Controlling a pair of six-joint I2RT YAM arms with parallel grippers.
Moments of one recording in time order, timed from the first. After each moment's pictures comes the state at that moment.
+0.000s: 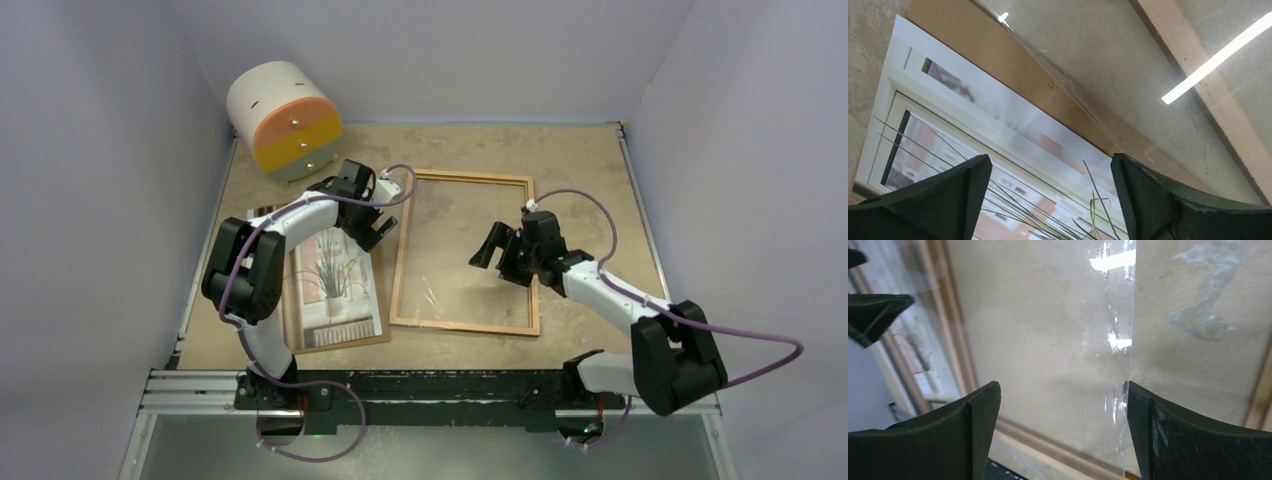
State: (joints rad) left arm -0.37 1.80 1.21 -0.49 0.04 0.42; right arm 0.38 1.25 0.61 -0.16 -0.24 0.79
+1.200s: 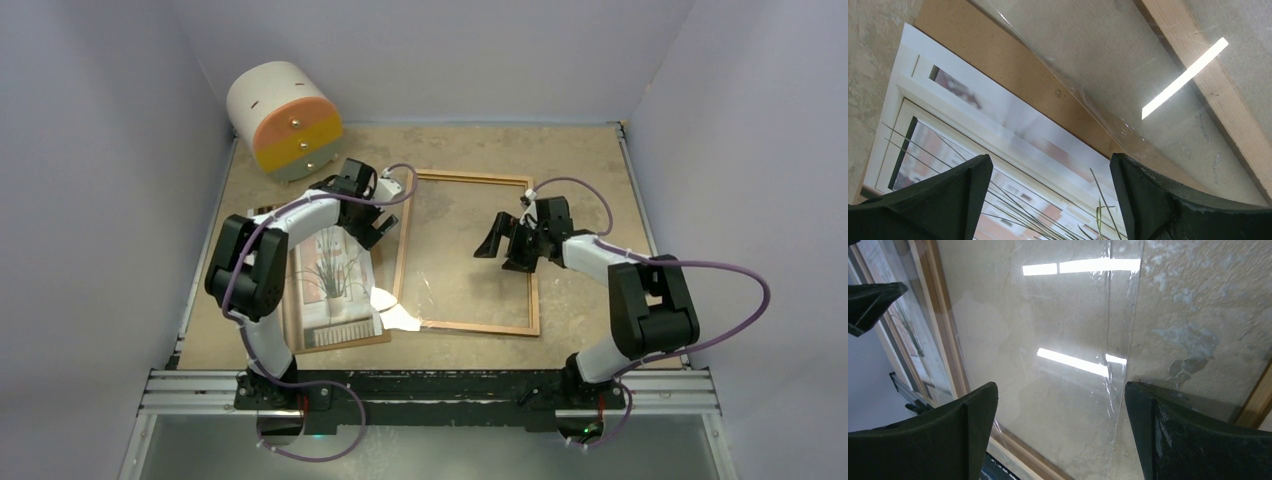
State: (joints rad) left arm -0.37 1.82 1.23 -0.48 0.02 0.43; right arm 0.19 1.56 0.76 -0.17 -0.48 0.53
